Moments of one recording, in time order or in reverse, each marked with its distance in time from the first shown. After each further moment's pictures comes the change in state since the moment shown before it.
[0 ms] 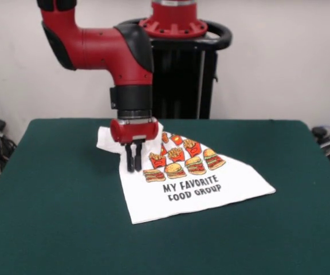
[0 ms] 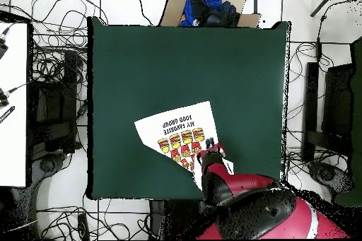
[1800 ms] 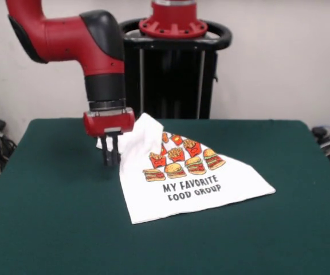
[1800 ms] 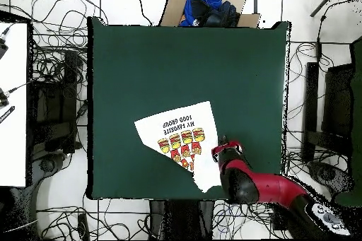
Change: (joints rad) arm -0.356 -0.109 0.318 0.064 -0.030 0.245 0.000
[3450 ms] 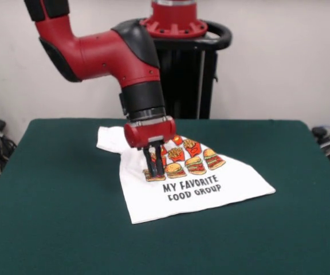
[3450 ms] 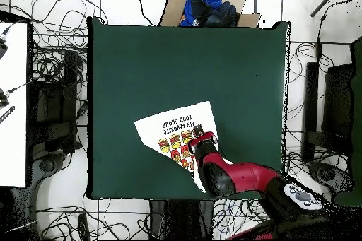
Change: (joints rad) arm 0.148 0.063 -0.001 -0.005 -0.010 -0.145 0.000
